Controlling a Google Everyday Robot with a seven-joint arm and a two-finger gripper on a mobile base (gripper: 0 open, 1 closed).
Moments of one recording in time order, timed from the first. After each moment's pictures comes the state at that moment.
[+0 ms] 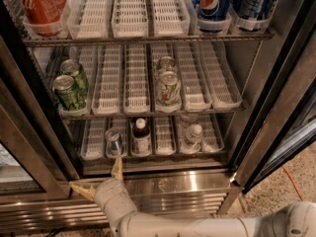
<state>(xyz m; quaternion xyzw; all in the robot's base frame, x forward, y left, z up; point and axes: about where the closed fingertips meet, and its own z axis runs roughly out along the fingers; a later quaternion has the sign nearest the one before) 0.523 0.188 0.595 -0.20 0.71 0.20 0.64</state>
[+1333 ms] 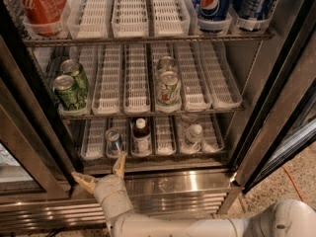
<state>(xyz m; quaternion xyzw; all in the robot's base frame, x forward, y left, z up) 0.544 0.181 0.598 -0.16 0.70 0.17 0.67</state>
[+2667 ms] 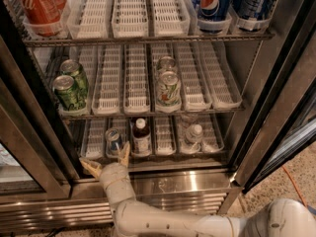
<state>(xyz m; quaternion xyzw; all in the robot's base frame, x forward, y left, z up) 0.592 0.166 0.599 -0.13 0.69 0.15 0.70</state>
